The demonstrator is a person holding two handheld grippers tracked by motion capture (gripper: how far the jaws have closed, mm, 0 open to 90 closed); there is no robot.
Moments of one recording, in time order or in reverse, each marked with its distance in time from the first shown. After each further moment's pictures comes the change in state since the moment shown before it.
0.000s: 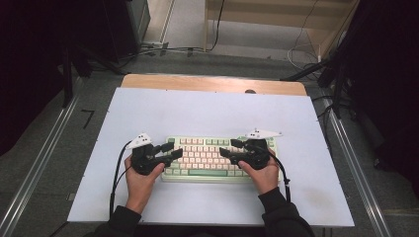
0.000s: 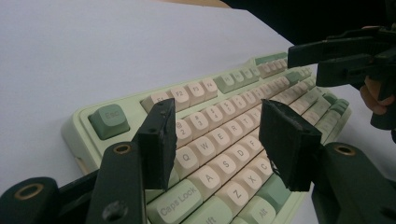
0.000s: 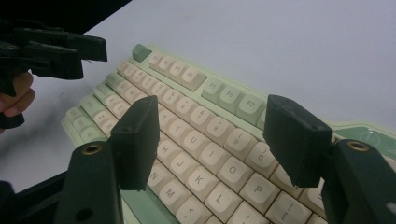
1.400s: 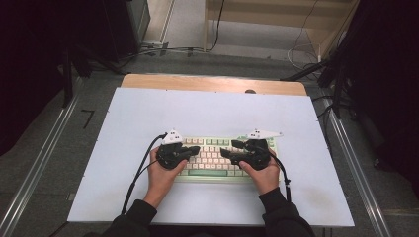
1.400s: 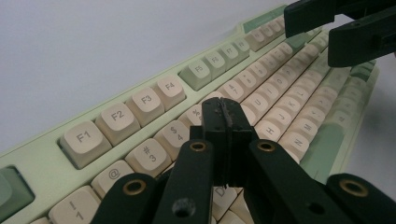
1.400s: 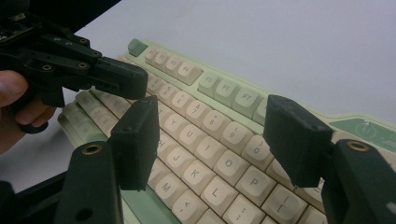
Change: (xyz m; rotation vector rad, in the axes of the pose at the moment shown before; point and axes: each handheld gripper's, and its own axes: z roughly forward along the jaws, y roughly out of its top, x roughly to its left) left arm -0.028 0.012 0.060 0.169 0.002 0.163; right arm -0.002 -0.002 0.000 0.014 -0.007 0.006
